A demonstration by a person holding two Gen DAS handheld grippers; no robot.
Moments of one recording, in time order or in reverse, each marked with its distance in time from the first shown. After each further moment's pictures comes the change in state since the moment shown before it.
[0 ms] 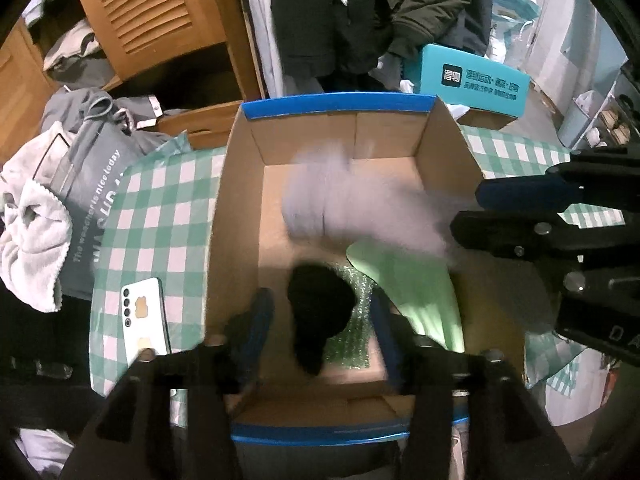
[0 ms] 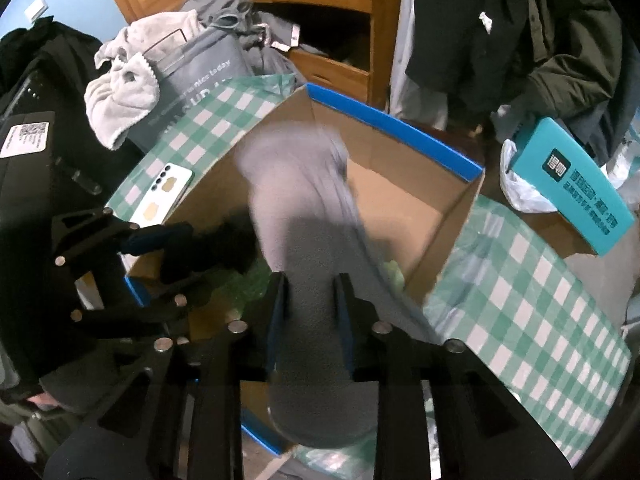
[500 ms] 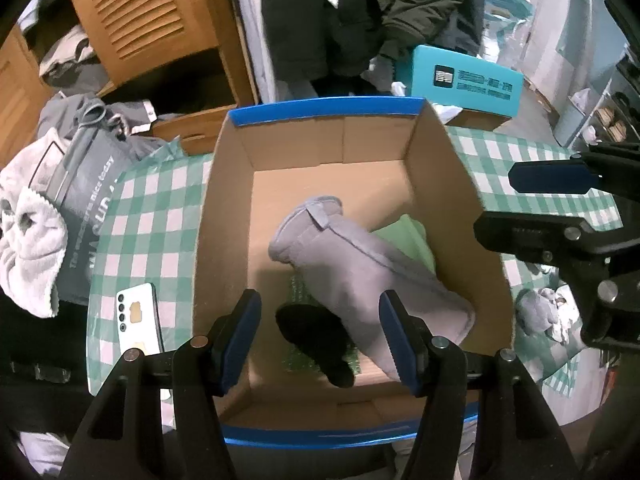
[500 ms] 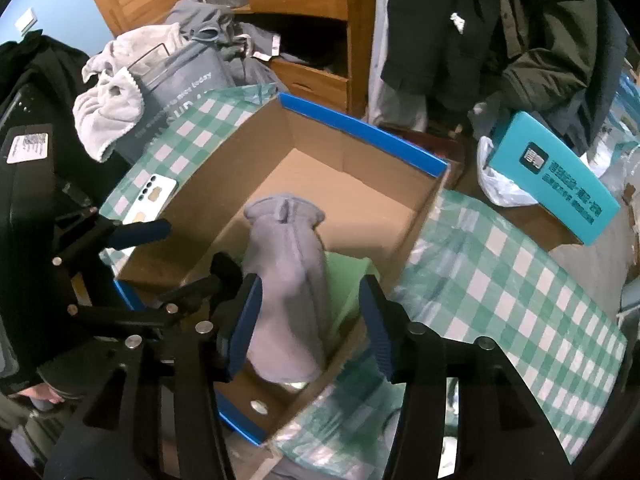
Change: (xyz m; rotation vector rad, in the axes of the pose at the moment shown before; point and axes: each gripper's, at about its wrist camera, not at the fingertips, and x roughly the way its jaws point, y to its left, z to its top) left arm -0.001 -0.012 0.004 0.021 -0.005 -0.019; right arm -0.016 -0.019 -0.009 0.038 -0.021 -0.039
